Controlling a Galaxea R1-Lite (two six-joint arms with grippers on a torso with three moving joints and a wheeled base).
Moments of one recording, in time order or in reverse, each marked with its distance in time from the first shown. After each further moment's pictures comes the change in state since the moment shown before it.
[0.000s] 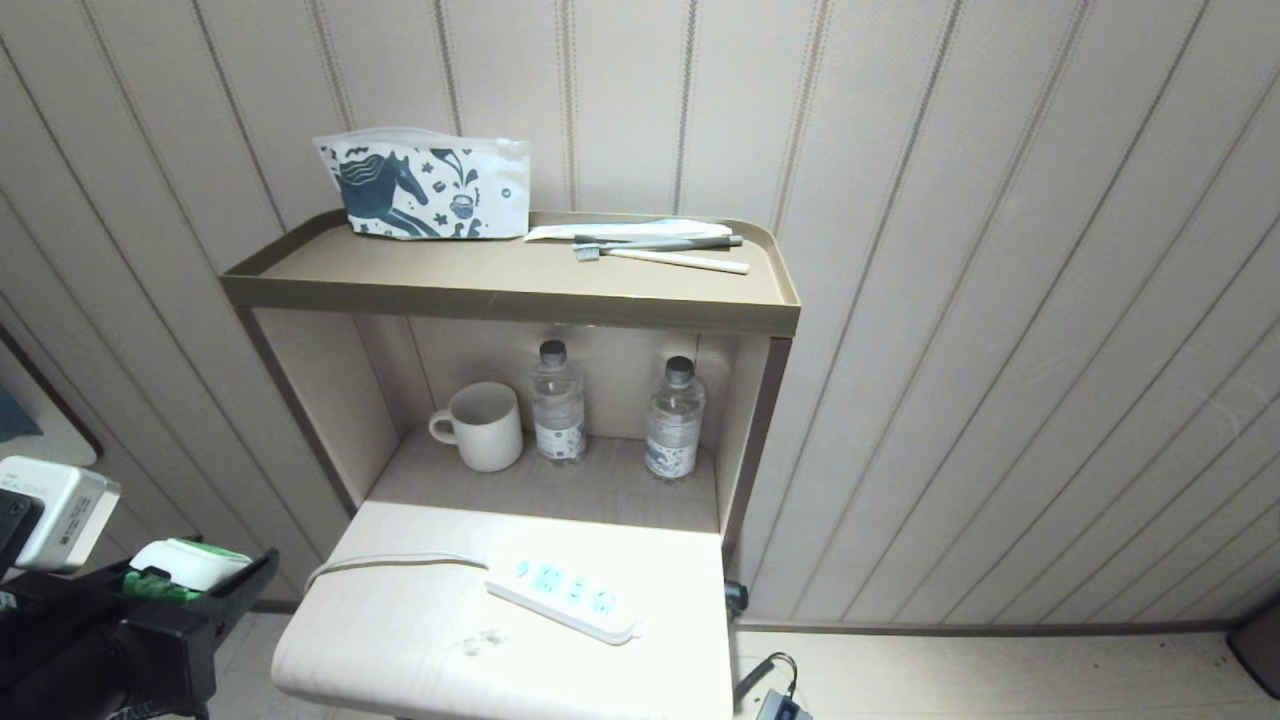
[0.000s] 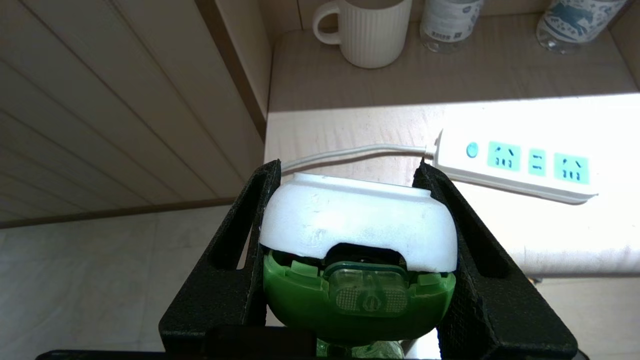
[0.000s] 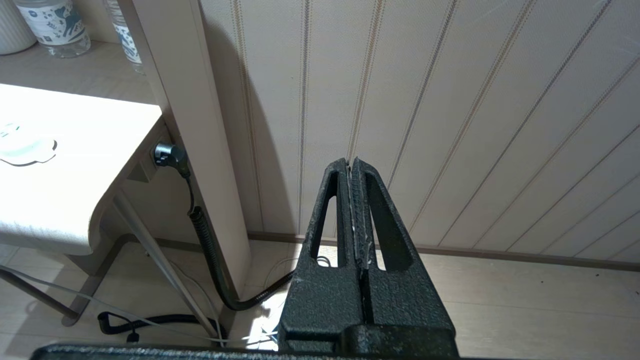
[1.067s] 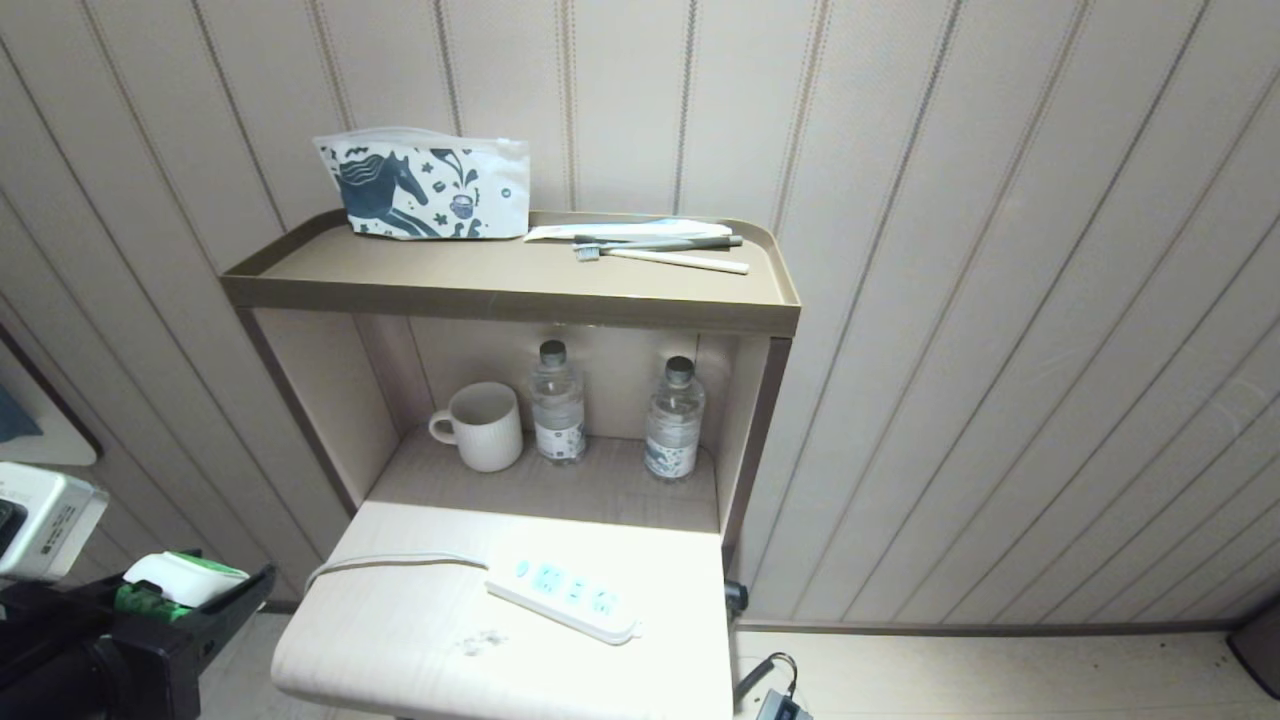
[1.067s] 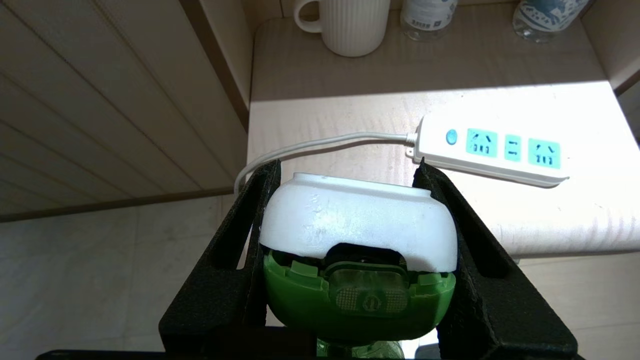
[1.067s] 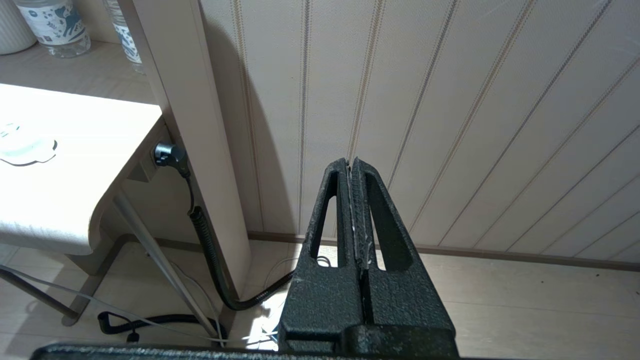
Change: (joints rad) left arm 0.000 -0.039 -0.042 0.111 -0.048 -0.025; right arm 0.001 0.000 0.000 0.000 0.000 0.000
